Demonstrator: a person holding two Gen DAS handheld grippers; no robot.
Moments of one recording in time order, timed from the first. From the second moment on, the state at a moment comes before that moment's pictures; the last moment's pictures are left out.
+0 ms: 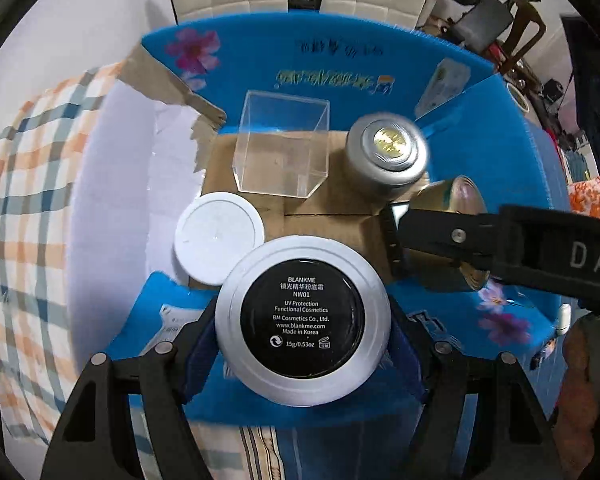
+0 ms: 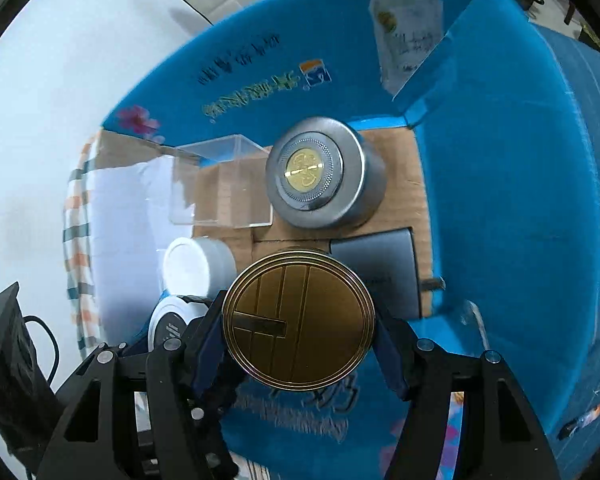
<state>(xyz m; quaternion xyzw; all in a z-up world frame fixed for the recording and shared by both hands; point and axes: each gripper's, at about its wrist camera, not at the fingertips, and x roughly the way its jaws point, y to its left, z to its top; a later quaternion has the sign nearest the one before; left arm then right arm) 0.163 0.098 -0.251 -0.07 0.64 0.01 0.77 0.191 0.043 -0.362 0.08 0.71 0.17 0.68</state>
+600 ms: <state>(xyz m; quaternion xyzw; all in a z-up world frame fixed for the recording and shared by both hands) 0.185 0.111 -0.276 -0.10 0.66 -0.02 0.75 0.203 0.070 -0.386 0.09 0.74 0.17 0.65</state>
